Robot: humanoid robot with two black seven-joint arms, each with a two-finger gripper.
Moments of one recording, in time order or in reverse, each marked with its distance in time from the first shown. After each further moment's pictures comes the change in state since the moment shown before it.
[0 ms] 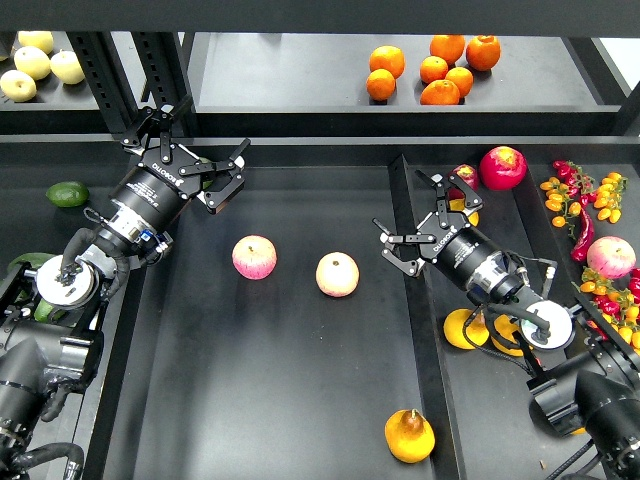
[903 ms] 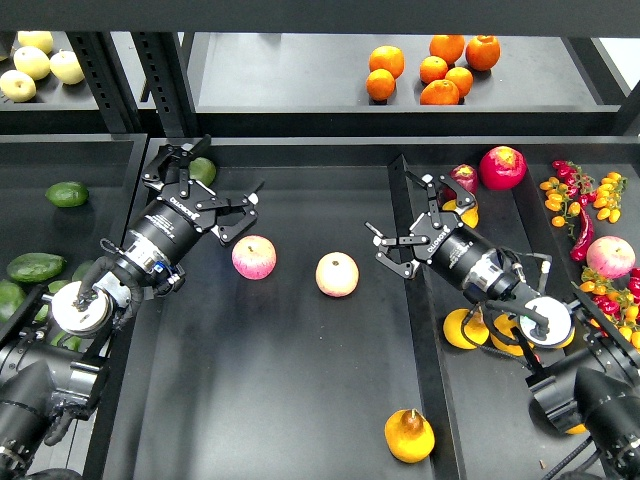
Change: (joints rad) left arm 0.050 0.000 0.094 0.028 -0.012 0.000 -0.075; right arm 0.025 0.000 -0.014 0.031 -0.017 0.000 -0.063
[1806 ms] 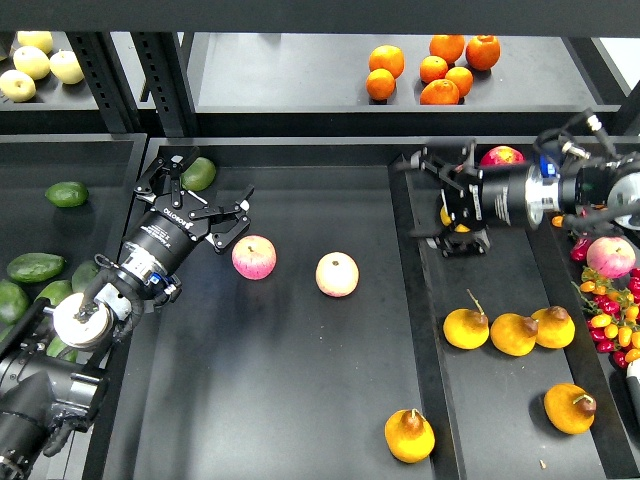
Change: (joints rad) left arm 0.030 0.000 0.013 0.018 0.001 0.000 -0.023; right arm 0.523 -0.509 -0.909 0.229 0.231 0.000 -0.211
